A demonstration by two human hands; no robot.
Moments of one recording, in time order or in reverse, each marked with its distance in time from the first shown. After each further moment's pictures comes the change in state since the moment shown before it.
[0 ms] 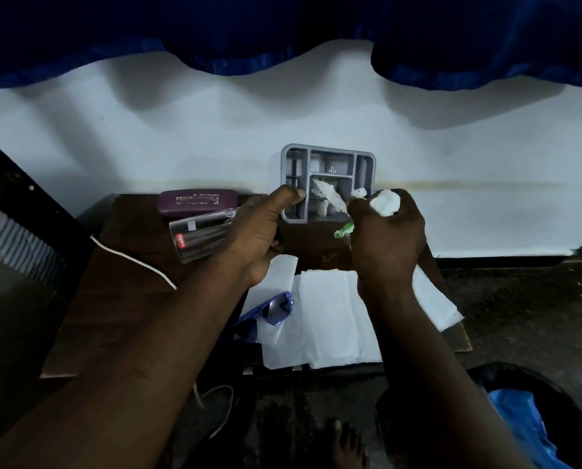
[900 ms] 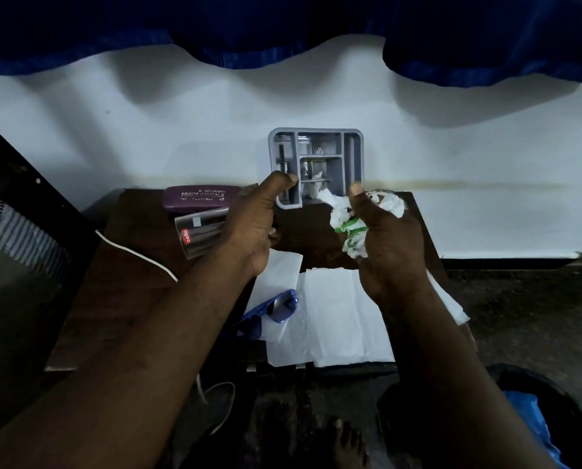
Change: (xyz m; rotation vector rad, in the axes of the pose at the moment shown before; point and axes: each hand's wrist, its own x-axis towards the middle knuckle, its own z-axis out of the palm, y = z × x) left_hand 0.010 0.005 -0.007 -0.064 0.098 0.043; right_hand 0.007 0.010 -0.001 0.480 -0.352 0.315
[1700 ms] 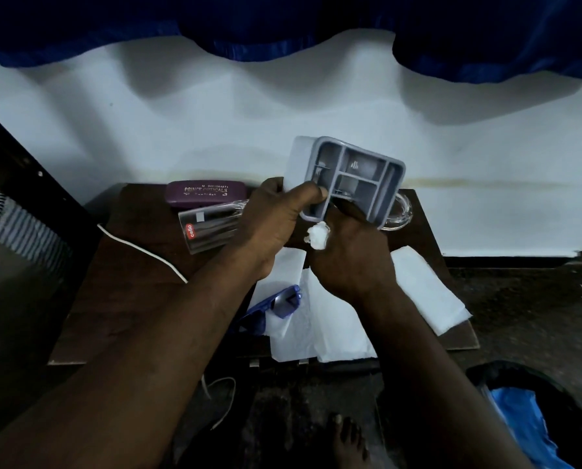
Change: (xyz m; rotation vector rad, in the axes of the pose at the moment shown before) left_hand -0.006 -0.008 0.000 0.176 -0.187 0.179; right_hand -0.016 0.025 0.012 -1.456 -0.143 -0.624
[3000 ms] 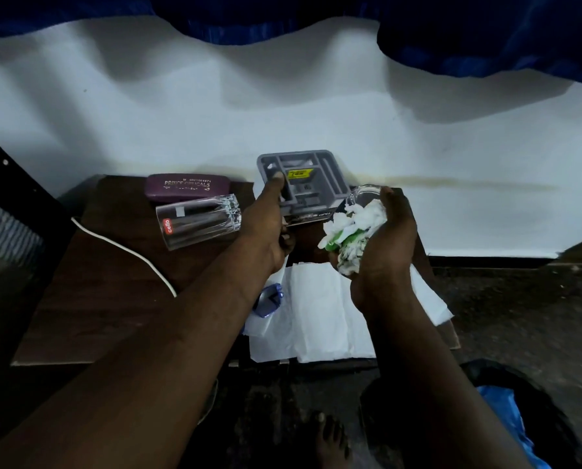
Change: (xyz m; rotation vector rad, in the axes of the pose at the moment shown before) left_hand 0.021 -0.025 0.028 -0.350 0.194 -0.377; right_hand 0.008 0.016 -0.027 1.569 0.131 0.862
